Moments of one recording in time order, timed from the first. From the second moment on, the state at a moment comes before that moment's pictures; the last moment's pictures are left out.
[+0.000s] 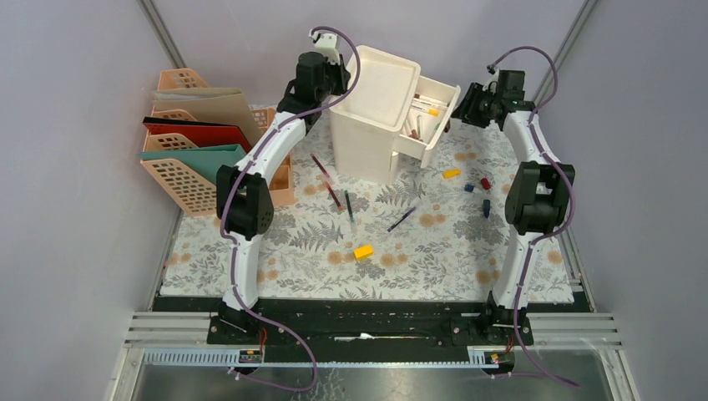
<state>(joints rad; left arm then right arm) -0.38 2.18 2.10 -0.06 0.07 -0.17 -0.06 2.14 1.91 -0.46 -0.41 0.30</state>
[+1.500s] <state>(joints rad) -0.43 2.07 2.03 -0.08 0.13 -0.31 -0.07 1.95 1.53 -0.45 -1.07 -0.72</state>
